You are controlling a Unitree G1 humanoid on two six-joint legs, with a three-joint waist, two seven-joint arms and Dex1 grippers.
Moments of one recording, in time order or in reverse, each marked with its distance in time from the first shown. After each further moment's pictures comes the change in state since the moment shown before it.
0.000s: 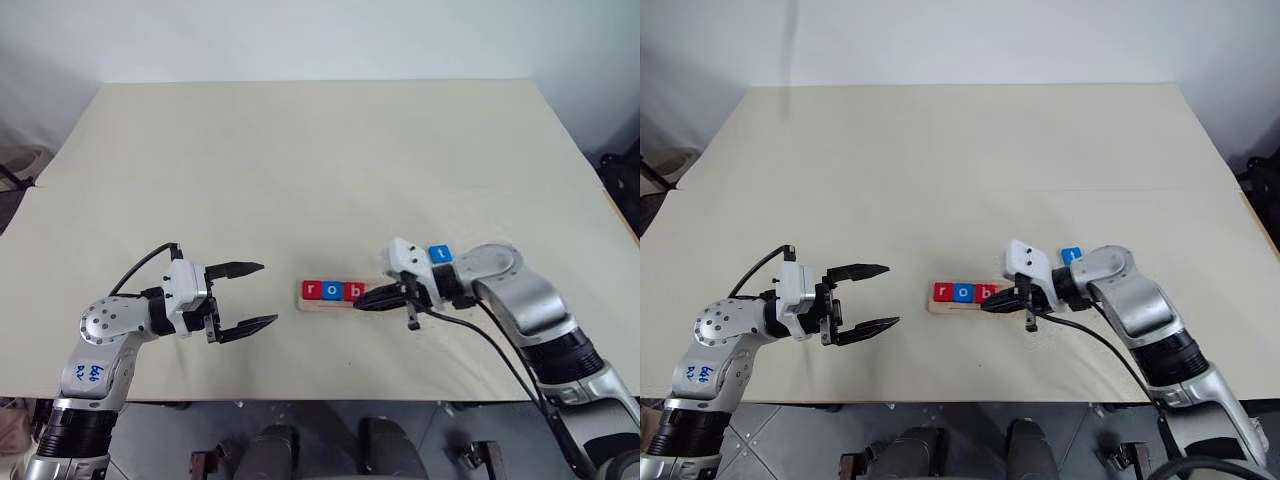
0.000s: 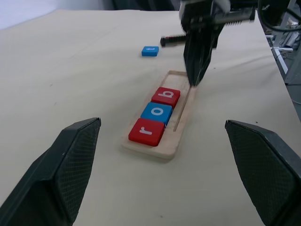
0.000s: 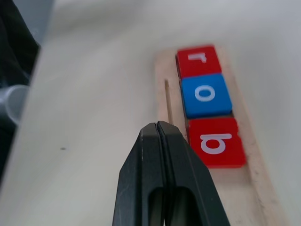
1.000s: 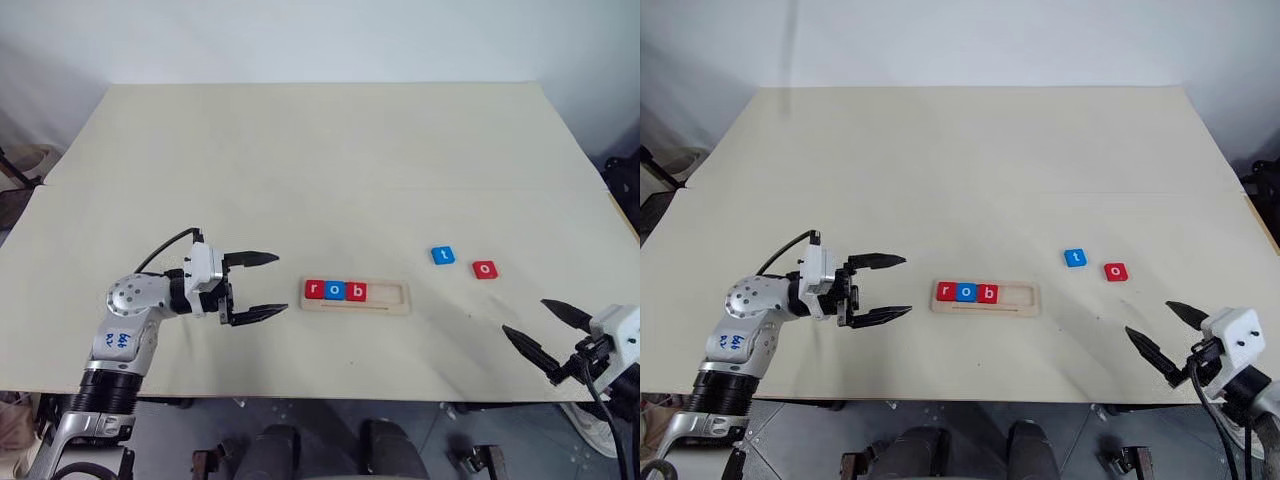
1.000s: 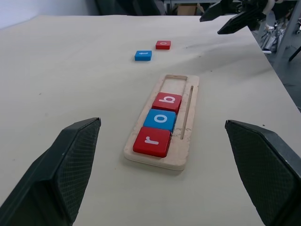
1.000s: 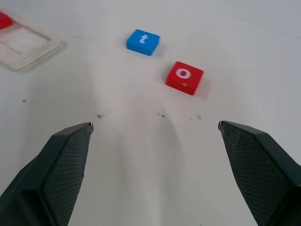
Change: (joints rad) left arm -0.209 -0.064 -0.080 0.252 0.033 -0.065 -0.122; right arm 0.872 0.119 -0.817 -0.095 0.109 -0.421 -0.402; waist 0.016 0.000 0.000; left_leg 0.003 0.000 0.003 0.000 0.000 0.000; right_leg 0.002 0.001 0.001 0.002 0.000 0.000
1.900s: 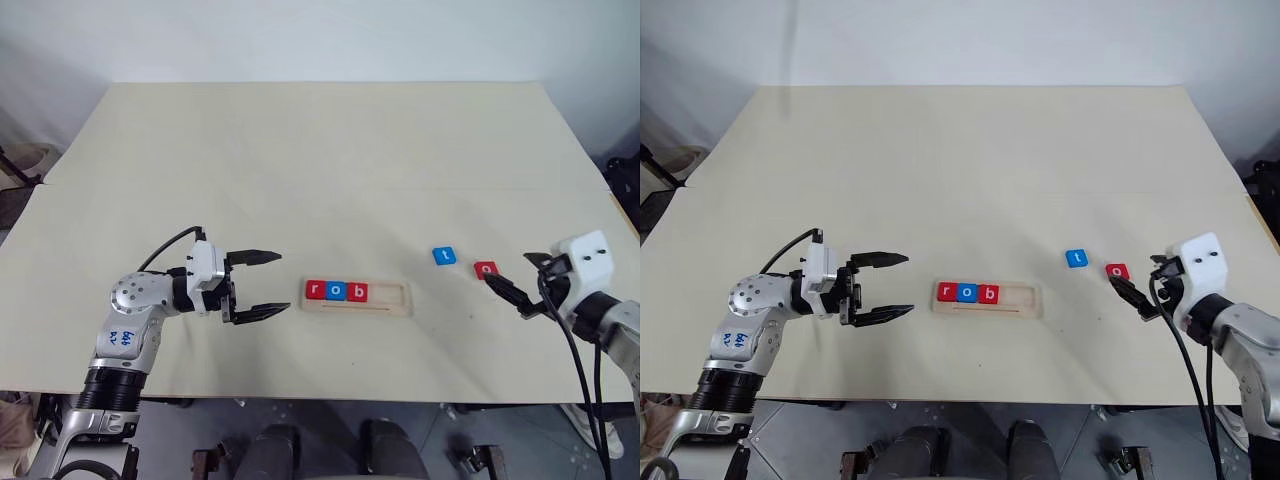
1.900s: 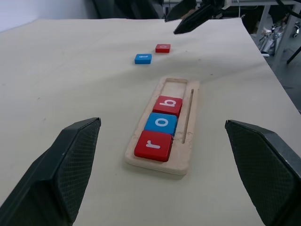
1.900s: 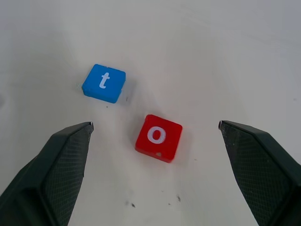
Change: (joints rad) left arm 0.005 -0.009 0.003 -0.006 0.004 0.001 0.007; right arm -0.403 -0.195 0.229 -0.066 0.032 0.600 -0.303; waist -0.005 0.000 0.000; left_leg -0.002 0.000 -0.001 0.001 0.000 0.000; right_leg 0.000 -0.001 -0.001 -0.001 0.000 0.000
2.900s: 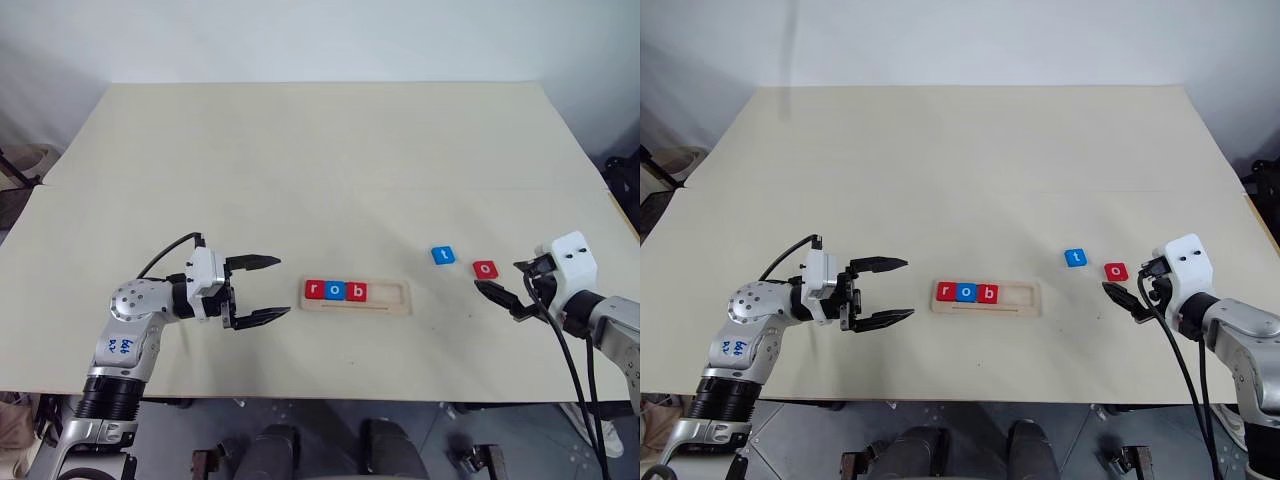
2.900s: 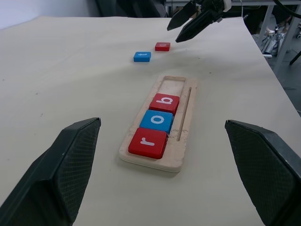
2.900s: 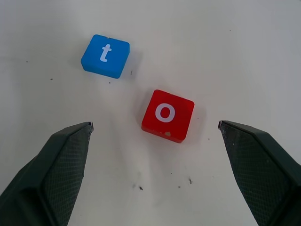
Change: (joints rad) left arm 0.031 -0.001 0.002 -0.031 0.000 0.000 0.022; right arm -0.008 -0.018 0.012 0.001 -0.011 0.065 0.000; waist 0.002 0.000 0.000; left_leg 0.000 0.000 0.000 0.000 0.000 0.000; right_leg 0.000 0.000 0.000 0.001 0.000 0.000
